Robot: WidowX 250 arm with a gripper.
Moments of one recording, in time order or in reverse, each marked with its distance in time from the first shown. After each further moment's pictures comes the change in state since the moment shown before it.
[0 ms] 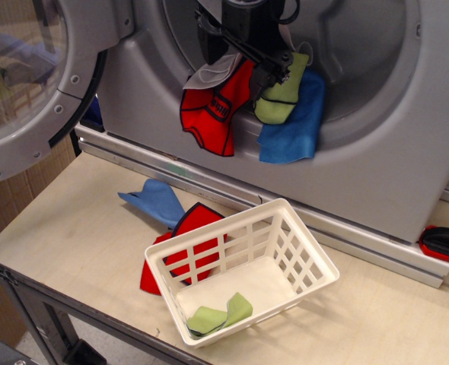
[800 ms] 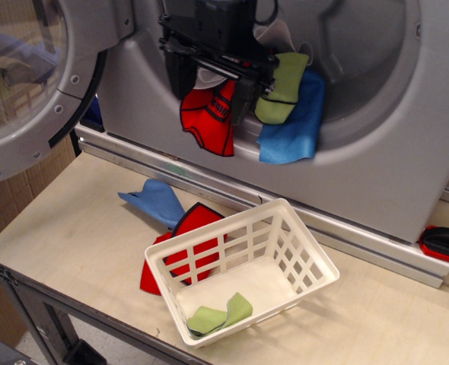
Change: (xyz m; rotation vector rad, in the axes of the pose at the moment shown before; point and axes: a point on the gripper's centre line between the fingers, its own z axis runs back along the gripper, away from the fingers) arm -0.038 -0.015 0.017 -0.091 0.225 0.179
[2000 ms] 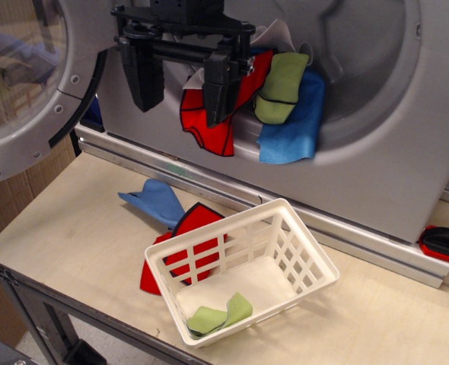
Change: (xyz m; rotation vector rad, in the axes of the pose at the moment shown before) arm -0.063 -0.002 0.052 -0.221 0.284 0.103
